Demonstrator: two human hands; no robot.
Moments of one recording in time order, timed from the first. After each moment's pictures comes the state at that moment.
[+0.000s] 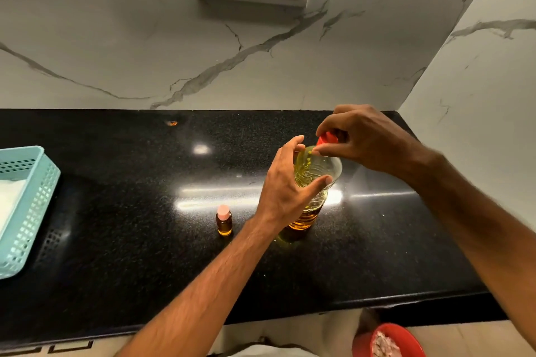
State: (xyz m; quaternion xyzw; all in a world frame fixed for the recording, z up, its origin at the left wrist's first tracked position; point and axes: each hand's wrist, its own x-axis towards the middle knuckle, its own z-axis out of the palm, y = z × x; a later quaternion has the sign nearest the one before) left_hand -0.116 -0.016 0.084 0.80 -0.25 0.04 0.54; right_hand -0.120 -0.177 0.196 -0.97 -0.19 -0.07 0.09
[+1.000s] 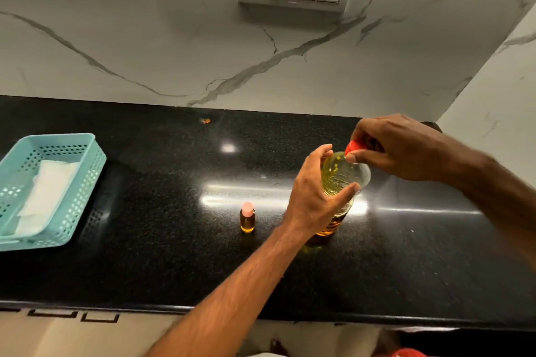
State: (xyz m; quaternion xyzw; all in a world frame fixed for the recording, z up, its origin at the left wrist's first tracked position) left_hand -0.126 -0.020 0.081 0.80 -0.22 0.05 0.56; right_hand -0.115 -0.184 0.202 -0.98 -0.20 0.00 0.06
